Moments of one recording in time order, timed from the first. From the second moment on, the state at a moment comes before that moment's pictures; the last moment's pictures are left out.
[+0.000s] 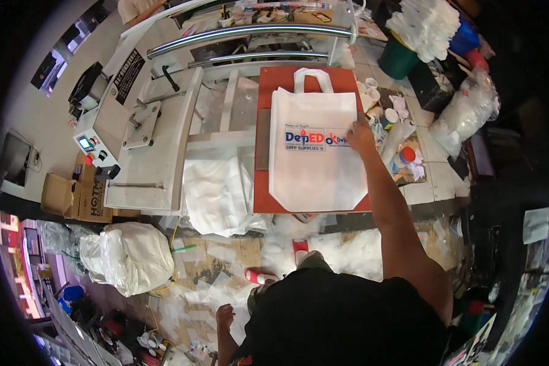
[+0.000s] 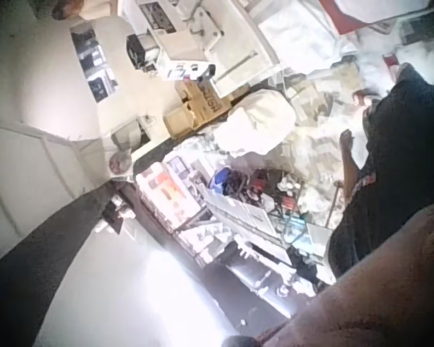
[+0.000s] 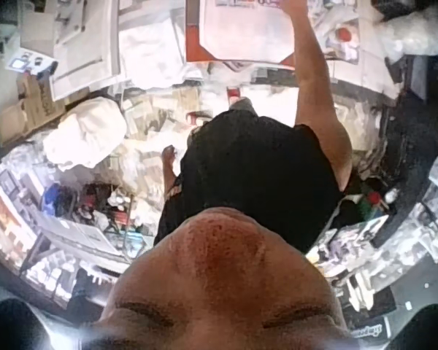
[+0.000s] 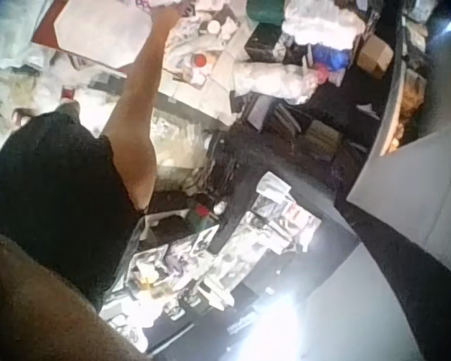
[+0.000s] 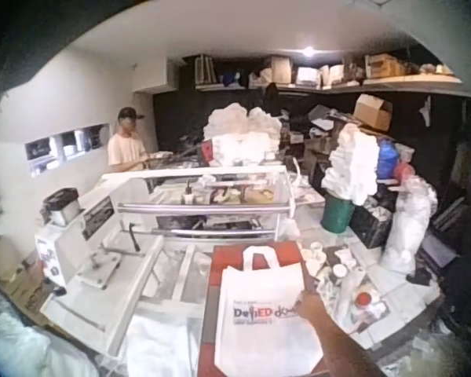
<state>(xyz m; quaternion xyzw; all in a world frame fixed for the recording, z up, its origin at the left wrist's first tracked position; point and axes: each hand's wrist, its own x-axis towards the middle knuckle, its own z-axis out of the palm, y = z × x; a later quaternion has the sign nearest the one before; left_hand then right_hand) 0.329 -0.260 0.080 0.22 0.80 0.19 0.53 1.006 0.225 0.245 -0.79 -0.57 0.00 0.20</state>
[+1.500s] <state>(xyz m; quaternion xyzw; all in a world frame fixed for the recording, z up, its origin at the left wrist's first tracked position) 0.377 -0.256 0.103 0.28 0.86 0.24 0.34 0.813 0.181 0.301 -0.32 -0.95 0.03 -0.04</state>
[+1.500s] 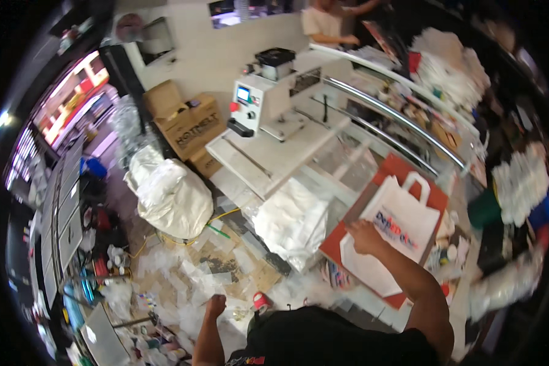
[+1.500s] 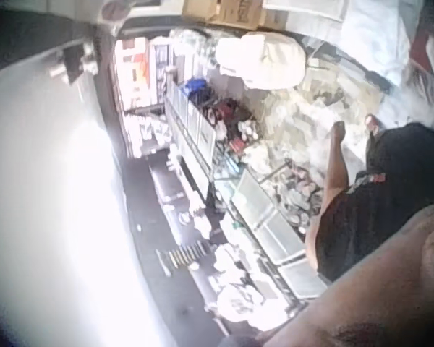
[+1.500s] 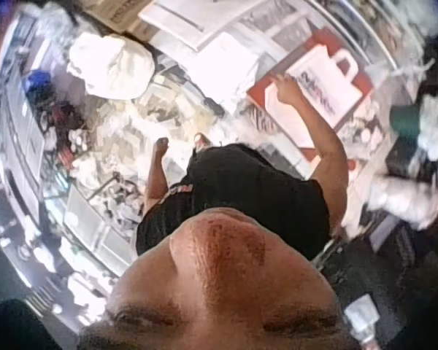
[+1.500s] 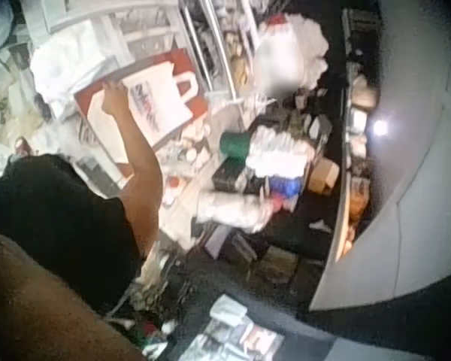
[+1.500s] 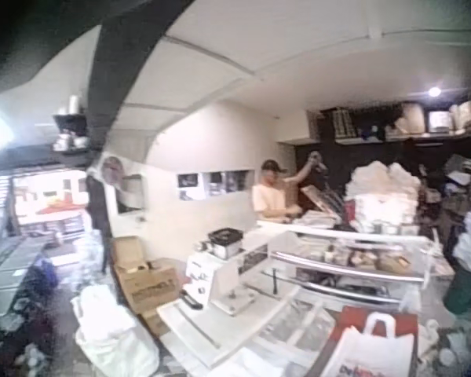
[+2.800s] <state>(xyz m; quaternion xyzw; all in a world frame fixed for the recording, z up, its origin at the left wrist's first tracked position) 0.540 -0.262 0.218 0.35 0.84 0.34 0.25 0.913 0.134 0.295 -0.57 -0.78 0.04 0.26</state>
